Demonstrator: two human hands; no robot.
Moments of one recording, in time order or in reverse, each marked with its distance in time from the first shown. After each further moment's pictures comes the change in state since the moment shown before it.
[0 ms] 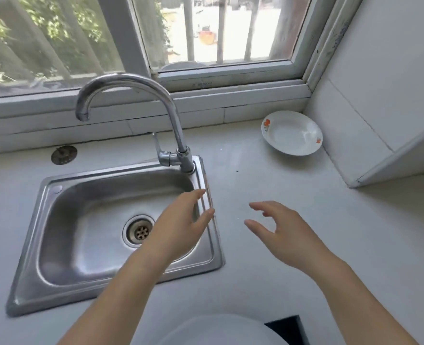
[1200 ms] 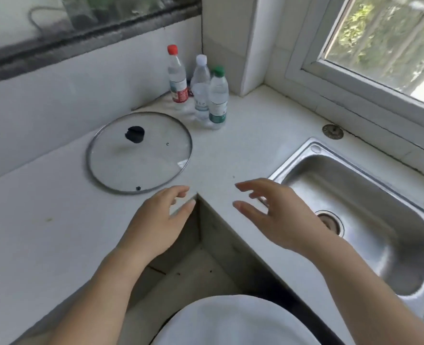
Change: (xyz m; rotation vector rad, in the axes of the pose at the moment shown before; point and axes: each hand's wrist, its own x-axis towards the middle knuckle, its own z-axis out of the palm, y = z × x) left_hand -0.440 -0.215 -0.132 -0.239 0.741 -0.807; right_hand -0.147 -0.332 0.278 -0.223 -0.590 -0.963
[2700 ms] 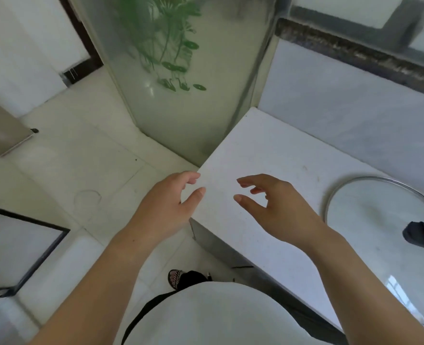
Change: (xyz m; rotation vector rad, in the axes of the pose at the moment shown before) left_hand -0.186 -0.180 -0.122 -0.192 0.919 -0.879; right_hand 0.121 -0.278 0.262 -0.105 -0.878 -0.989
